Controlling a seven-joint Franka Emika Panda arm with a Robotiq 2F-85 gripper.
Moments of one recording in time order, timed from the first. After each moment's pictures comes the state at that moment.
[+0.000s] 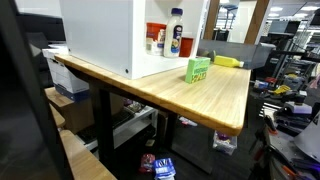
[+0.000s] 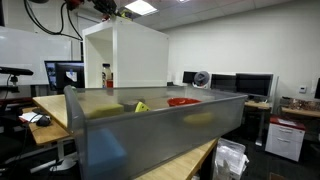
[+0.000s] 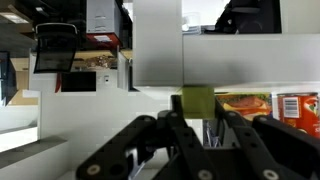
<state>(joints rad) -0.11 -0.66 0.08 -2.34 -0.04 2.83 0.14</state>
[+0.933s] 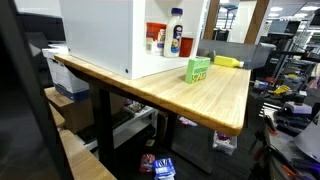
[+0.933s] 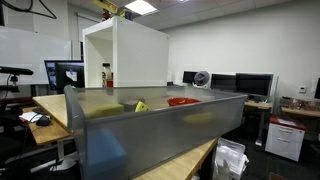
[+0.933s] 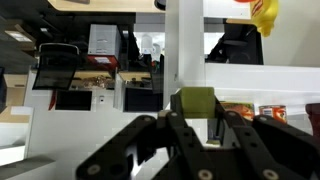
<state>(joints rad) -0.02 -0.96 -0.07 -2.37 -0.04 2.42 -0.03</state>
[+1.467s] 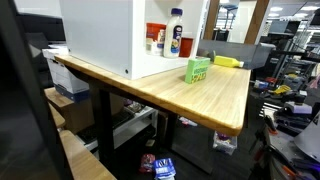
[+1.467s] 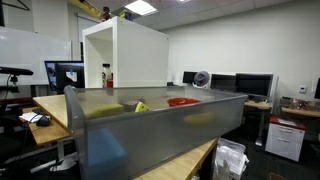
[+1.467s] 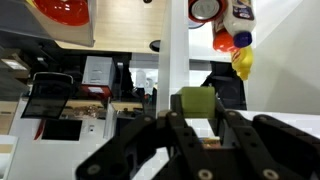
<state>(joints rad) -0.01 -1.09 -0.08 -2.38 -0.04 2.14 -0.08</state>
